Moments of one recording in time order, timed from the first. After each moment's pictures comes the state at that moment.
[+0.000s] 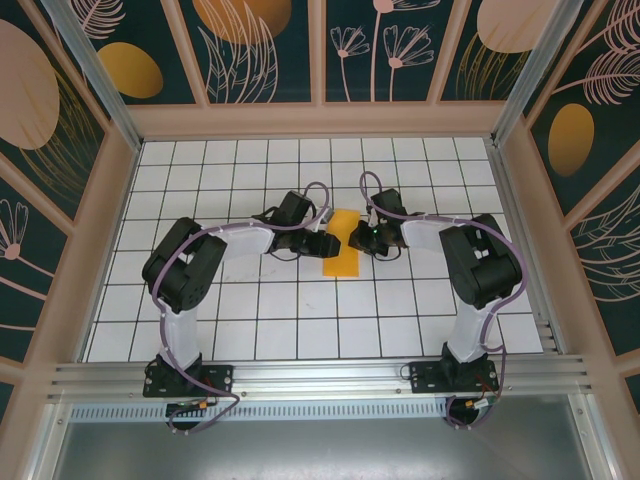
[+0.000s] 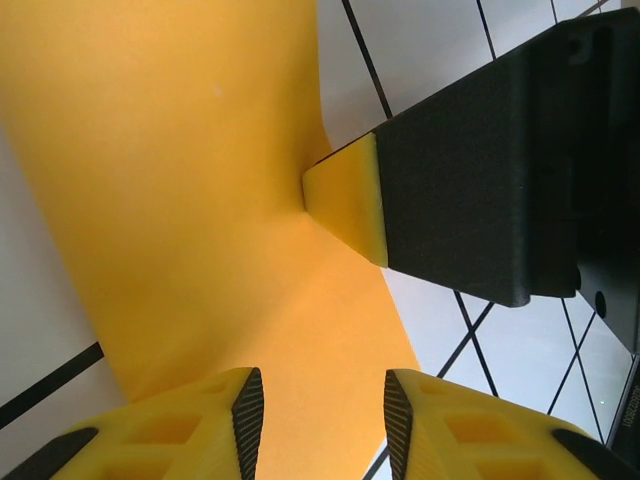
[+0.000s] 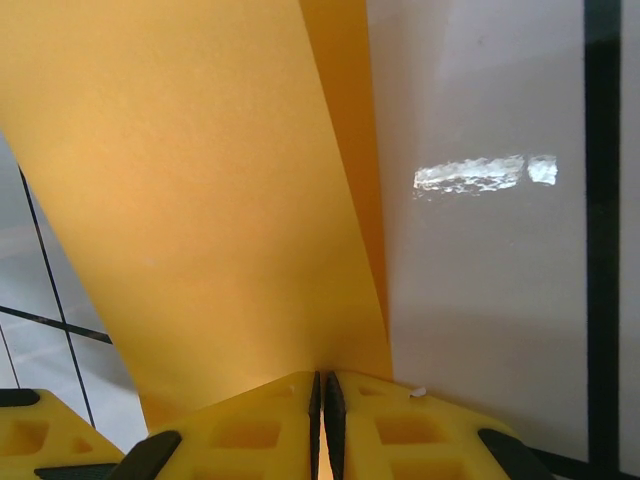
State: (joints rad) left arm -0.62 1.95 1.13 -0.09 0.56 -0.46; right arm 0.43 1.85 0.97 -0.18 -0.39 0.68
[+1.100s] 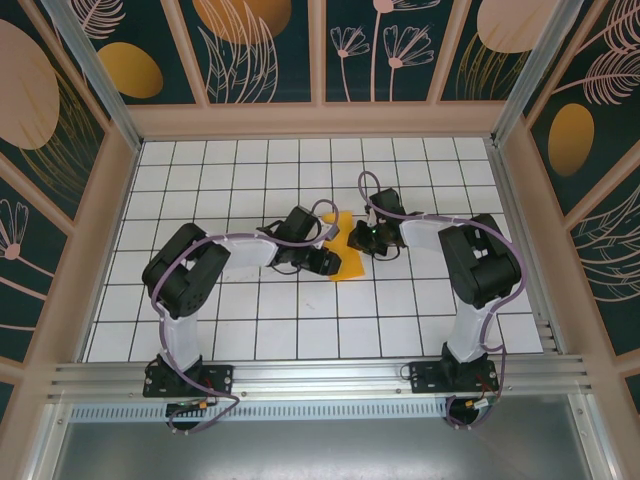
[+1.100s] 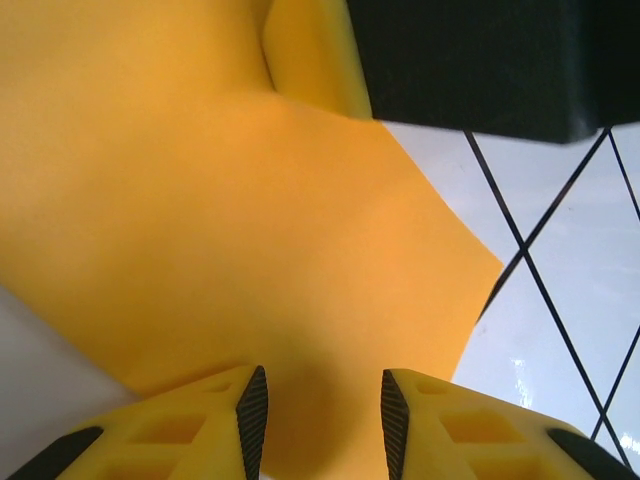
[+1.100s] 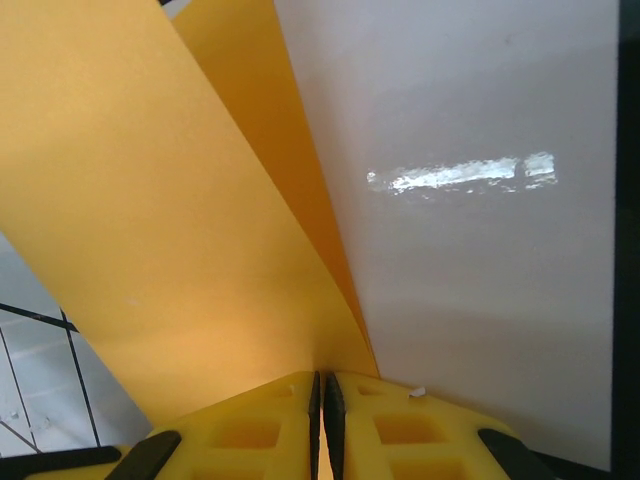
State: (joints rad) left arm -0.70 1.92 1.03 -0.08 0.49 -0.34; right arm 0.43 1.86 0.98 -0.18 -0.39 0.67
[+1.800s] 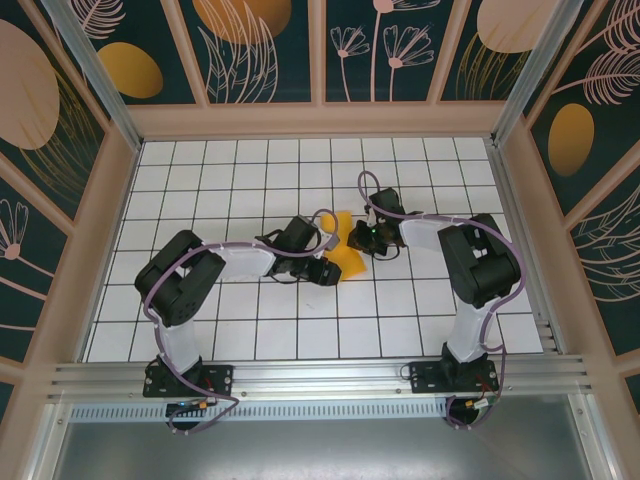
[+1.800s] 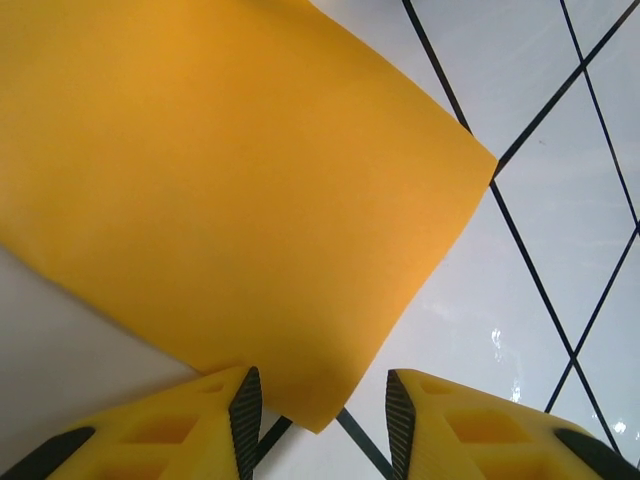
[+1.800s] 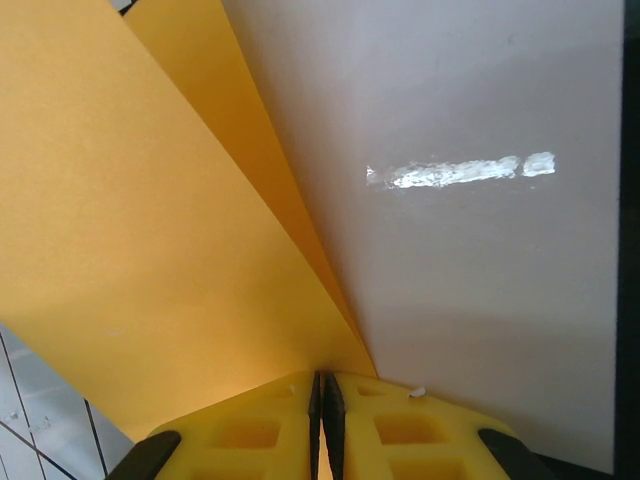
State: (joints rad) left arm -0.74 1.86 0.95 -0.06 0.50 -0.38; right arm 0.44 1.86 0.99 -0.19 -0.39 0.67
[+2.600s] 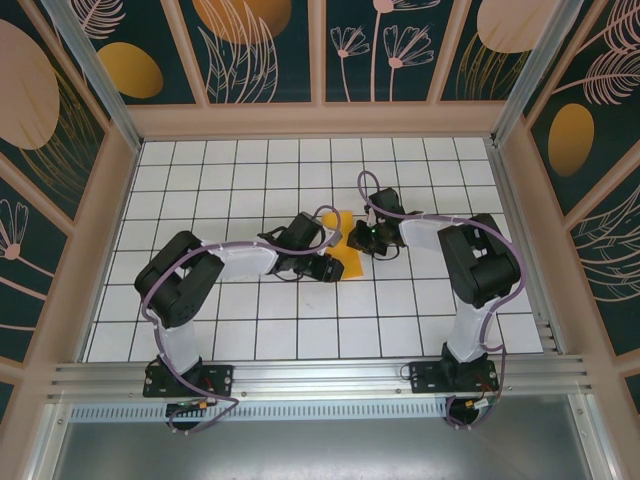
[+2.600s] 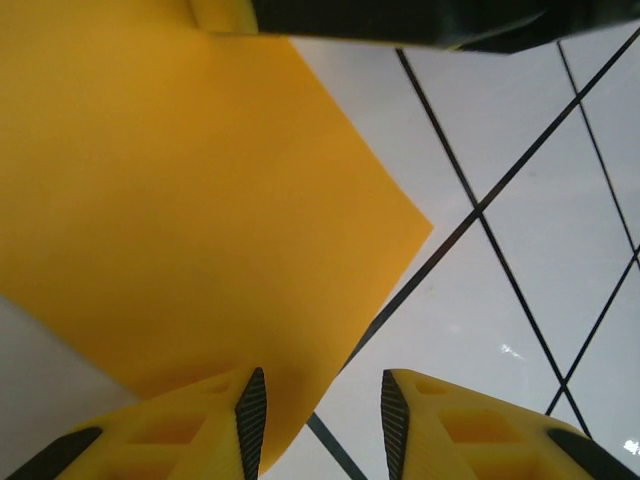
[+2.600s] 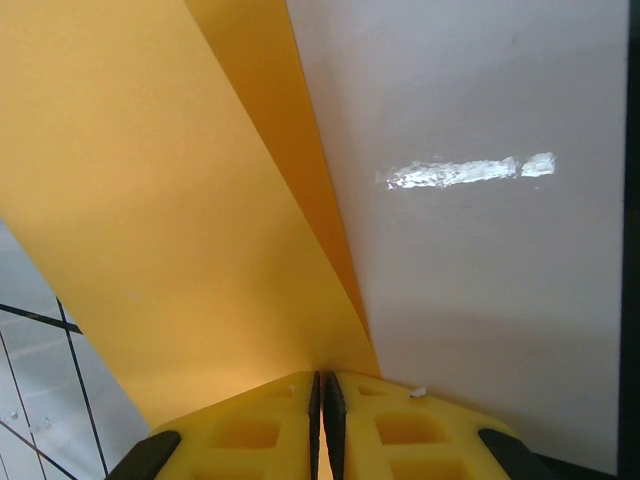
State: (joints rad) left arm -0.76 1.86 1.00 -0.10 0.44 -0.40; right arm 0.44 1.86 0.99 -0.19 -0.39 0.67
